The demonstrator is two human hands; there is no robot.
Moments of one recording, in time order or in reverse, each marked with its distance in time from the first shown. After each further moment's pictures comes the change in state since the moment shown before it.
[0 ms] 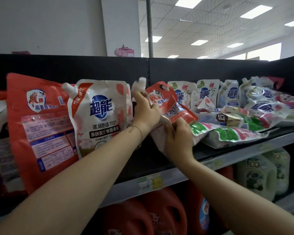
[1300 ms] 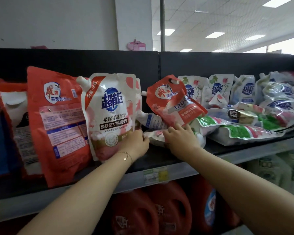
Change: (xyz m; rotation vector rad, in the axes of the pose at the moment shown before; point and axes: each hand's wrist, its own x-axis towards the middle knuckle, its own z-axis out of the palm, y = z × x) left_hand -0.038 -0.103 -0.033 0.802 -0.245 -0.127; right_hand 0.010 0.015 0.005 -0.867 -0.771 -0.507
